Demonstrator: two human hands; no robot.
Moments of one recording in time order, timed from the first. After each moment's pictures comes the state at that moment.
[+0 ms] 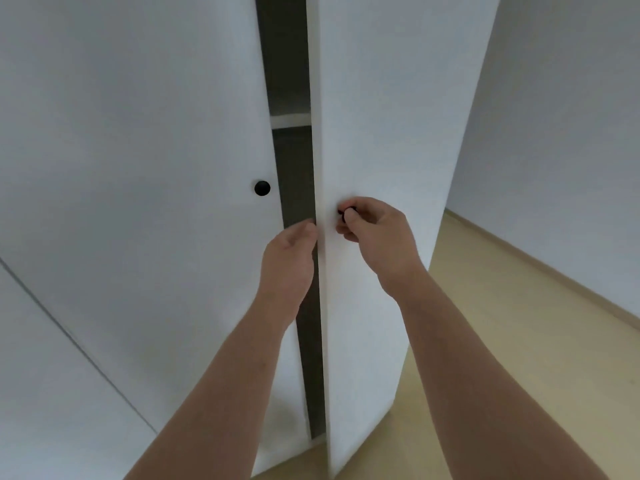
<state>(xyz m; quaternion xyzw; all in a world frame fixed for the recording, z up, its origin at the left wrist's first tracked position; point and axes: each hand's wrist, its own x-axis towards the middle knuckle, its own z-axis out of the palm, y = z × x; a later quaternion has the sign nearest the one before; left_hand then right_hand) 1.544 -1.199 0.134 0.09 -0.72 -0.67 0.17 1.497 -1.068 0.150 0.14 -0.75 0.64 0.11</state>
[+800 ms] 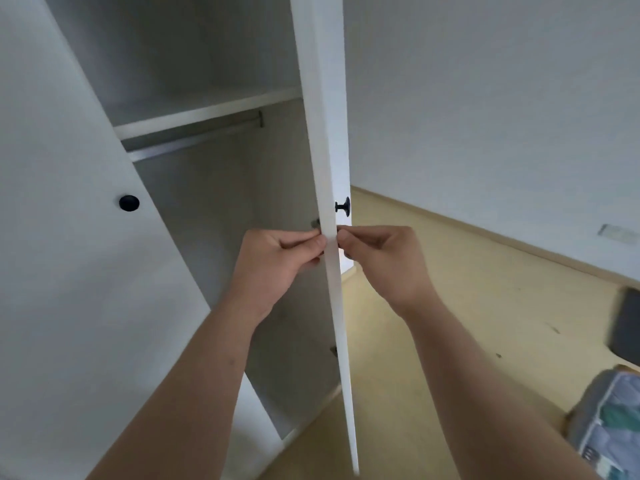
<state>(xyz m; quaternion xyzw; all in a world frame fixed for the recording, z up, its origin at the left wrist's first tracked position) 1.555 -1.104 0.127 -0.16 -0.74 -0.66 0.01 1.579 -0.924 0.106 0.05 -0.73 0.66 0.19</state>
